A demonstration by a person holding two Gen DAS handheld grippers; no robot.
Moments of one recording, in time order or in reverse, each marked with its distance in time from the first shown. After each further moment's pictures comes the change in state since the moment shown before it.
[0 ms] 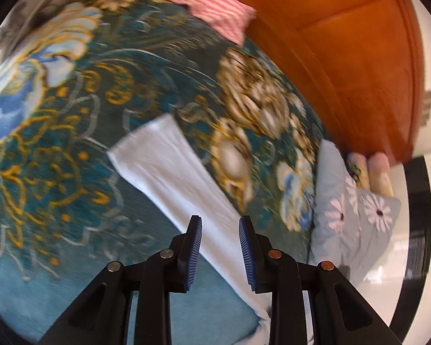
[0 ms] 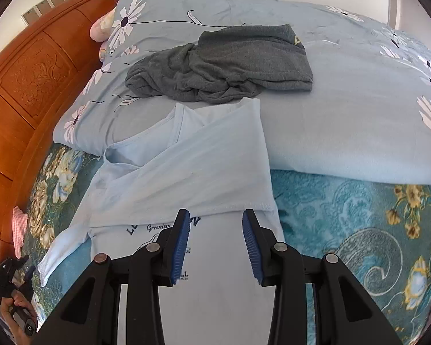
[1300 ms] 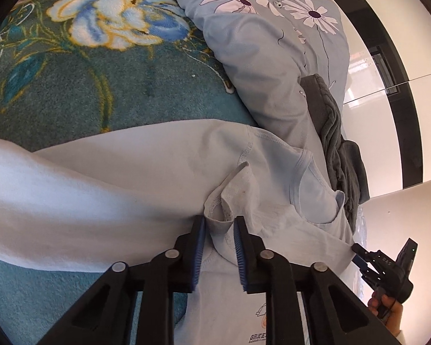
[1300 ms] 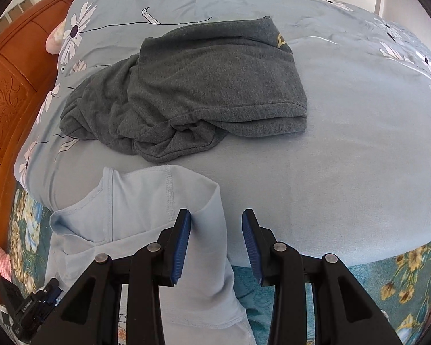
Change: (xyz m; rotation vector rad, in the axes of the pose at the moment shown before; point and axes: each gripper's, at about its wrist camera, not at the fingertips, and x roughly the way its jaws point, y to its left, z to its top) left arm 0.148 -0.162 -0.206 0.763 0.553 -0.254; right arm 0.085 -0.038 0.112 0.074 0.041 -0.094
